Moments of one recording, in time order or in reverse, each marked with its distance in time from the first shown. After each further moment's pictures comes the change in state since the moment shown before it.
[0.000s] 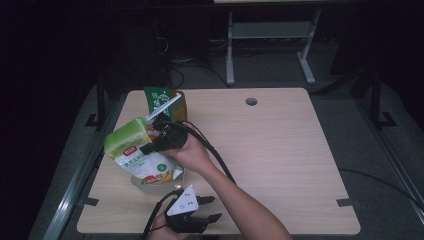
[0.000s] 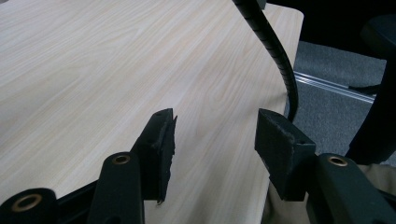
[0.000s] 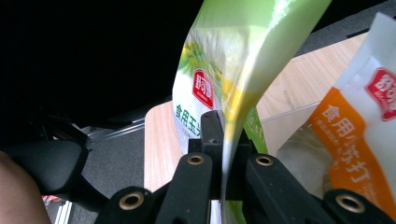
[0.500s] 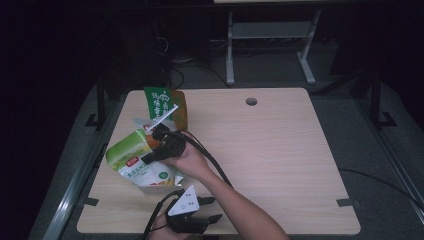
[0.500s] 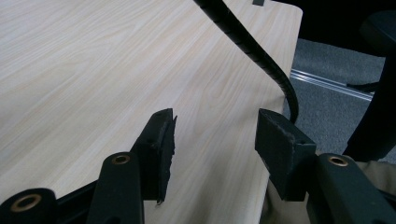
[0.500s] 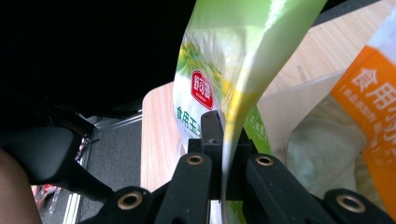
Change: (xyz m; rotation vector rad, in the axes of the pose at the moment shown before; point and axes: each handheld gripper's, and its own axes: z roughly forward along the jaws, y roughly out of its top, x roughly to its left) left arm 0.000 -0.001 0.002 0.015 -0.003 0.019; right arm -0.012 -0.022 0.029 0.048 0.039 0.025
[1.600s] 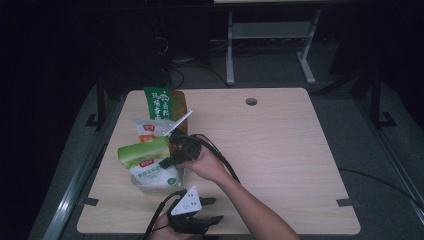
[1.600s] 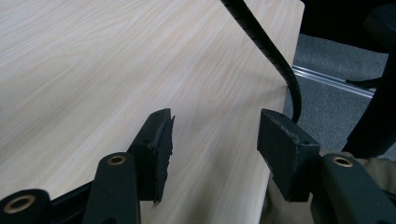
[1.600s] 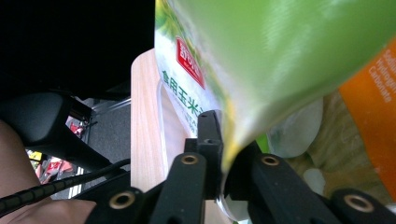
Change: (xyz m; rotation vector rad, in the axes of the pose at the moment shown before) left arm 0.000 -0.002 0.005 0.019 -0.006 -0.025; right arm -0.014 -0.033 -0.019 0.069 -0.022 0.027
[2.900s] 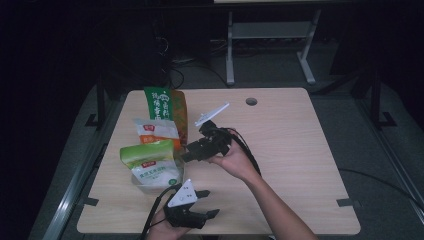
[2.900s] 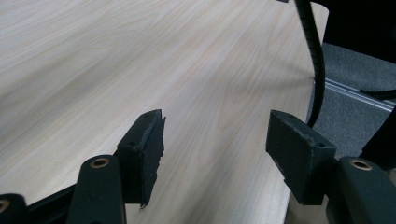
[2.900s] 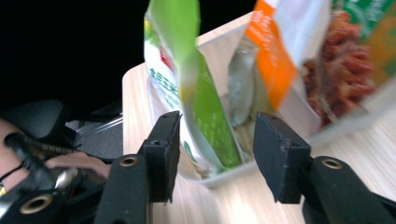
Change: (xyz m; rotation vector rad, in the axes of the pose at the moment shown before) left arm 0.016 0.000 -0.005 0.001 0.051 -0.062; right arm -0.006 -0.037 -0.075 -0.142 -0.081 0.020
